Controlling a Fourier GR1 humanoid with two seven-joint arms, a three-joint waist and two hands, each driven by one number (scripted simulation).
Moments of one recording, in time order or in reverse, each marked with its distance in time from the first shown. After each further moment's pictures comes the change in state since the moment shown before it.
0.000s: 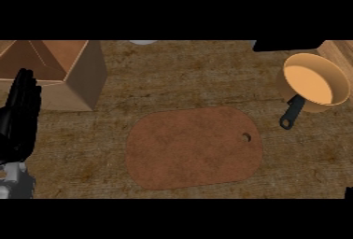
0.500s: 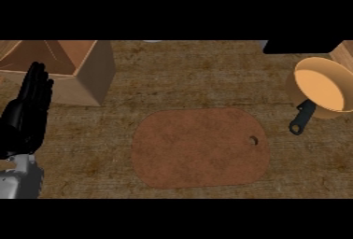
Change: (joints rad) left arm -0.055 -0.015 -0.021 0.039 0.002 -0.027 -0.014; right arm -0.147 -0.080 -0.437 0.222 -0.437 0.098 0.118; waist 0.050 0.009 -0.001
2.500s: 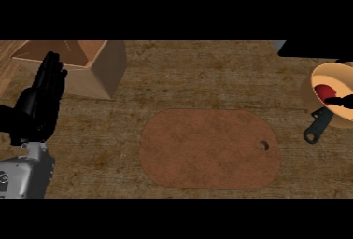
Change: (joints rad) left arm -0.088 -0.031 -0.014 0.044 -0.026 -0.029 0.023; right arm -0.983 0.162 0.407 1.518 0.603 -0.076 -0.401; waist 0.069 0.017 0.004
